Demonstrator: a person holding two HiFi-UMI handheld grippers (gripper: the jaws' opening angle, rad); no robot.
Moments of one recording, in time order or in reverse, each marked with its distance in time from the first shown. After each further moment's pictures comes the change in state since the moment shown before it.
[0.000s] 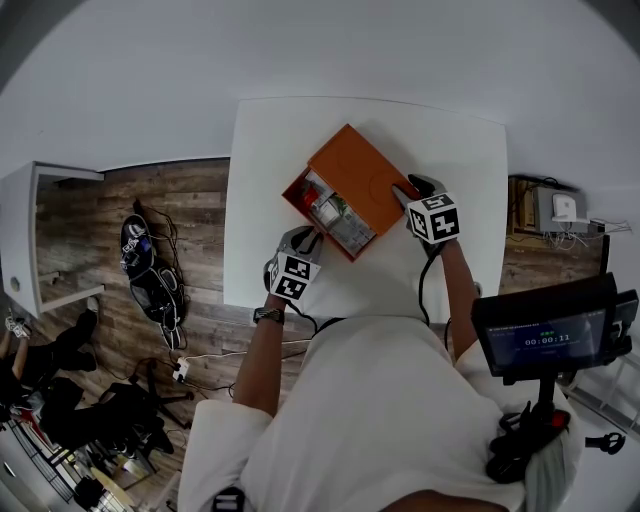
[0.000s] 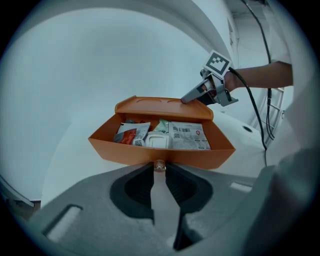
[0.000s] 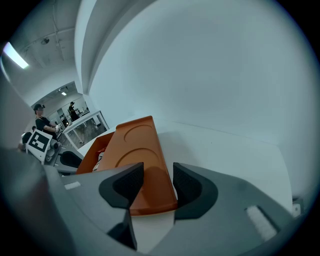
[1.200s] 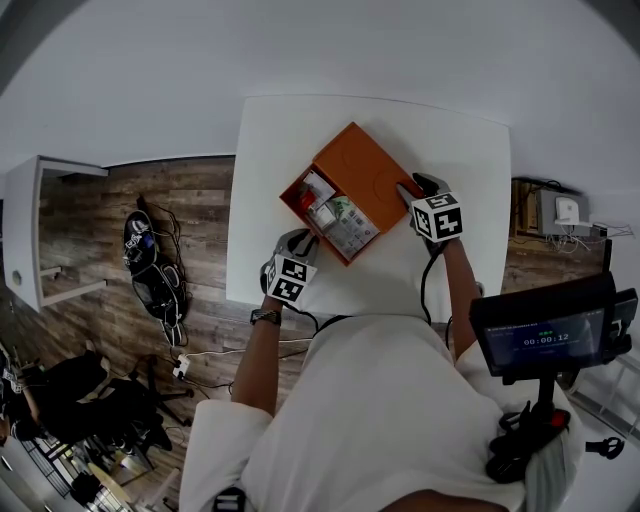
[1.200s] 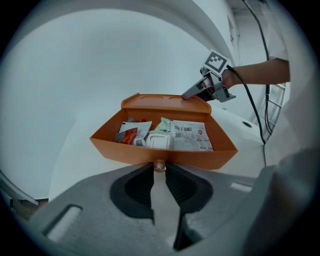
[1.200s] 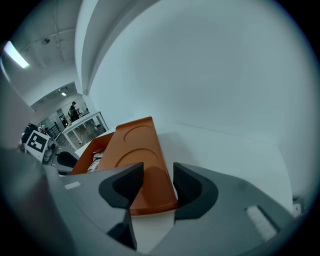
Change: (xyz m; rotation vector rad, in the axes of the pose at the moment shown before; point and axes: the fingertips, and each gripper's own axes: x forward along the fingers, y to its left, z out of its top) left arm -0.012 0.006 -0.016 0.003 0.032 0.022; right arm 0.001 -0.005 0.001 0.003 -0.013 -0.006
